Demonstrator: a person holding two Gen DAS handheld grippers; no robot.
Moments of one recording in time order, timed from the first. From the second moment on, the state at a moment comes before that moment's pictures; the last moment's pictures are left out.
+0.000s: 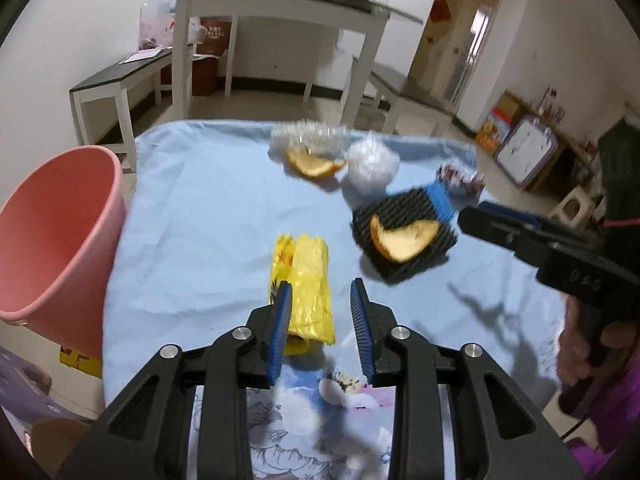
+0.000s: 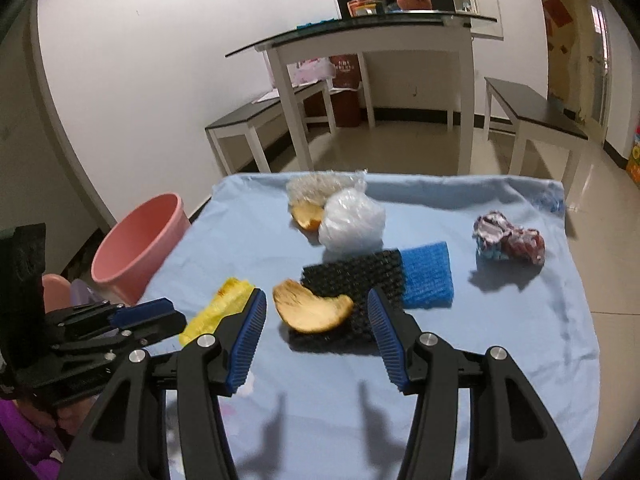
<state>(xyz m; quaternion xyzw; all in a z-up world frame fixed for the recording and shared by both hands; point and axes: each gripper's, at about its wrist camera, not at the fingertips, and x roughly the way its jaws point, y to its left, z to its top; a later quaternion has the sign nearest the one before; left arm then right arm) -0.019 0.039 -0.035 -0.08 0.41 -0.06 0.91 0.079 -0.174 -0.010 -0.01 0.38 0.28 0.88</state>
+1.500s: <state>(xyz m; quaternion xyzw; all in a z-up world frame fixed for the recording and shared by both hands) -0.040 0.143 0.031 -0.10 0.29 0.13 0.94 0.101 -0.008 0.034 -0.03 0.33 0.38 0.86</state>
